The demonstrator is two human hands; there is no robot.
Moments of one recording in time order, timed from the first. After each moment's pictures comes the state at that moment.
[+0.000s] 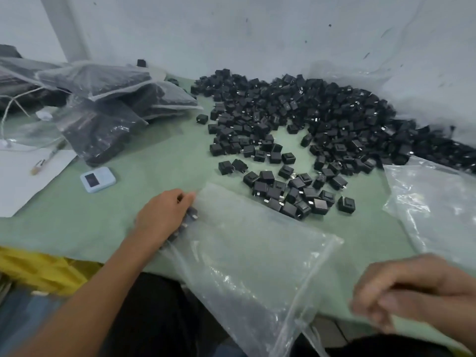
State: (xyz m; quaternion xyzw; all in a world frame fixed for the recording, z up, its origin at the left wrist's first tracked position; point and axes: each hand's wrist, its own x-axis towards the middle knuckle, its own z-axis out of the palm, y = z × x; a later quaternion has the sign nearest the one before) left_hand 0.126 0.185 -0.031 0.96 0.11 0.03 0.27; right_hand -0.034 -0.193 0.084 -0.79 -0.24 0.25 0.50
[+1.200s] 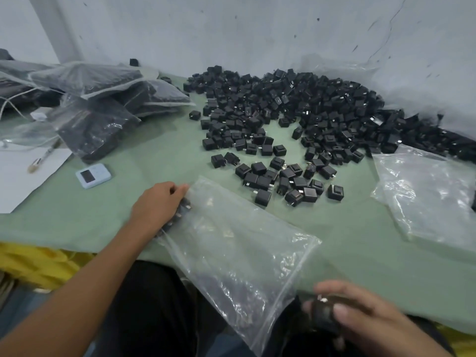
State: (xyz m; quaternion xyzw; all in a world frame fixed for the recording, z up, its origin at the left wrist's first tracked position) left_hand 0.120 0.181 -0.020 0.96 0.10 0.02 0.27; right_hand -0.078 -0.195 0.011 -0.63 0.04 0.29 0.72
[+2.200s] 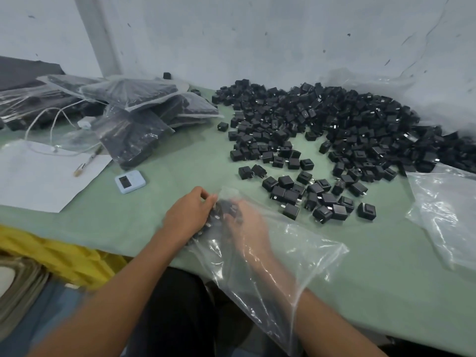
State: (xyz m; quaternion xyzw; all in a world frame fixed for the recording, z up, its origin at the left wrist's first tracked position) left_hand 0.124 0.185 -0.030 0.95 0.10 0.04 0.30; right_hand 0.088 0.029 -0.025 -0.88 -0.06 -0.01 0.47
